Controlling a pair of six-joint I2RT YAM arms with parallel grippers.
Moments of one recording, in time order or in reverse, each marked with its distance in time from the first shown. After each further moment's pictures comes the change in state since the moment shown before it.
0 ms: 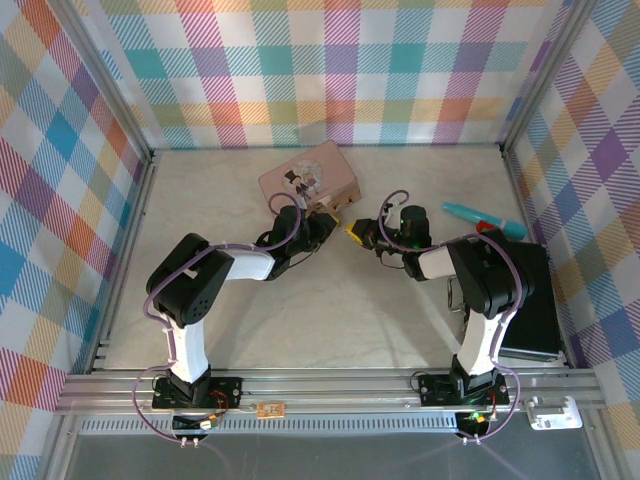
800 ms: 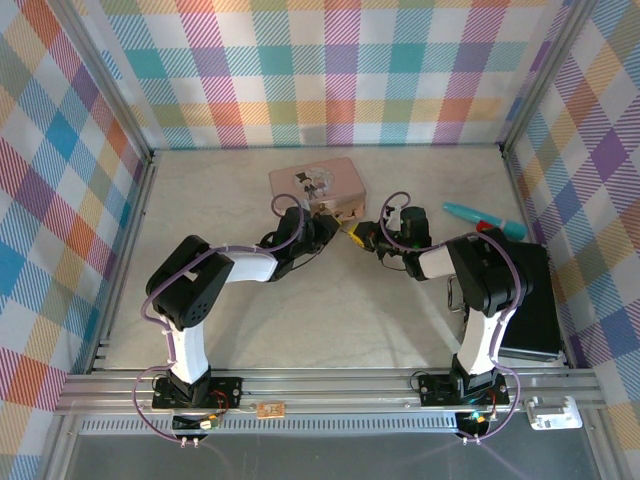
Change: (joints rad) left arm -0.032 -0.008 0.014 -0.044 -0.050 -0.009; right arm -0.018 0.016 0.001 -0.060 0.018 0.015
